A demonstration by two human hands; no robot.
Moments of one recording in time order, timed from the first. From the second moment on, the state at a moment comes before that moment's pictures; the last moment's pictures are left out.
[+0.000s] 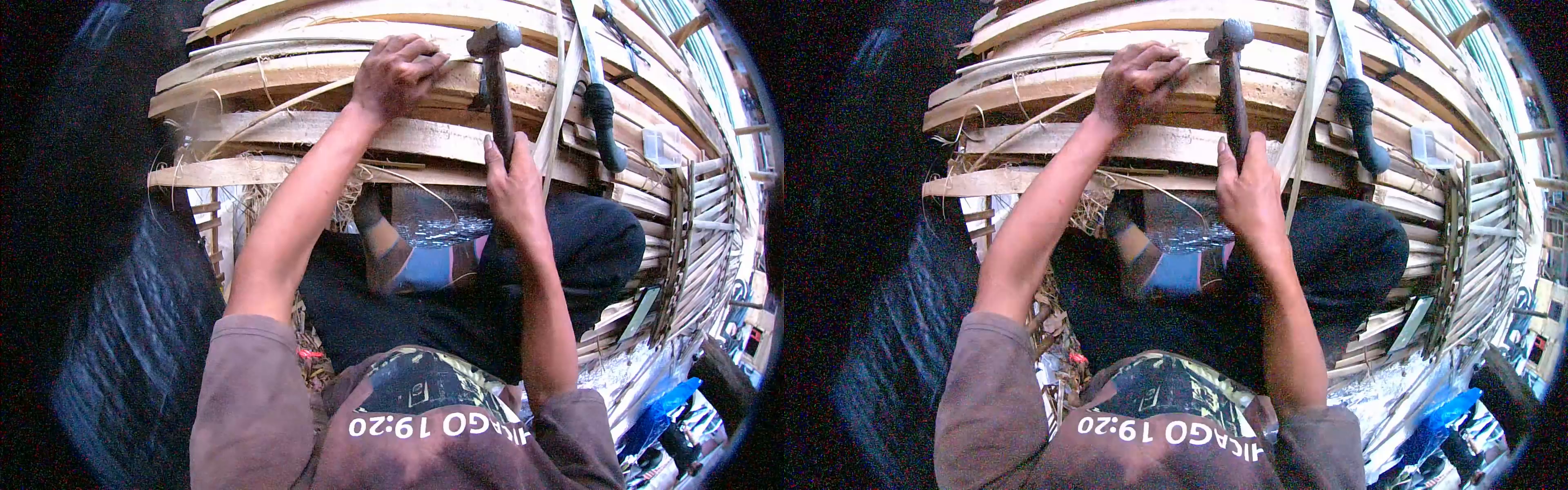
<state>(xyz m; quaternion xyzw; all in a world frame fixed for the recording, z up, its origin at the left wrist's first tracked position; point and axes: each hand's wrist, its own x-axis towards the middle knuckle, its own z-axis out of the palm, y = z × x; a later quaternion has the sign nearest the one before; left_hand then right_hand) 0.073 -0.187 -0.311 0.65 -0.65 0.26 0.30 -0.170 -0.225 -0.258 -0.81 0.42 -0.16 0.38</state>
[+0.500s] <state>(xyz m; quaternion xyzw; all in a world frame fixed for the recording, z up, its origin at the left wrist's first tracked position) 0.068 -0.186 -0.303 0.62 -0.66 0.32 0.27 -0.169 -0.240 -0.230 -0.84 0.42 -0.09 0.33</state>
